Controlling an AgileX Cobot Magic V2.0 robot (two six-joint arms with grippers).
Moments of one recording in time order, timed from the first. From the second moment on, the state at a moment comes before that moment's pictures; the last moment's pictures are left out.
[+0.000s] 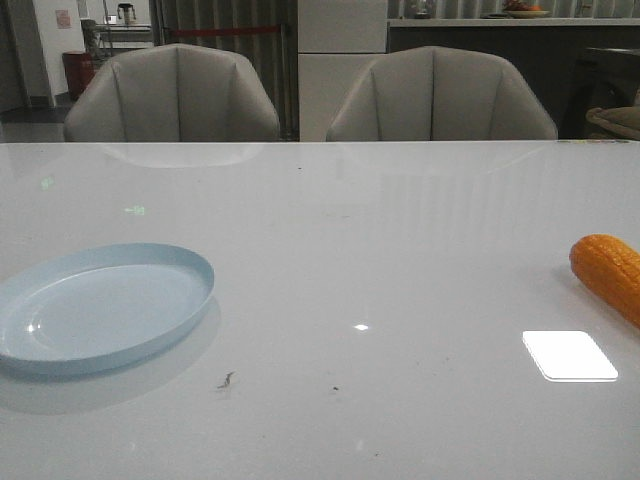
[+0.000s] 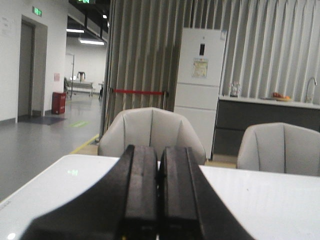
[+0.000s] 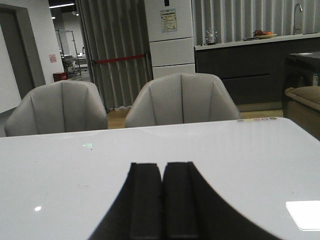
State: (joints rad) left arm -0.03 -0.01 -0.07 -0.04 -0.10 -0.02; right arm 0.03 -0.01 -0.11 0.16 0.05 -0.02
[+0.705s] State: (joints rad) left arm -0.03 0.70 -0.47 0.06 0.11 -0.02; right arm 0.03 0.73 -0.54 0.16 0.30 -0.02
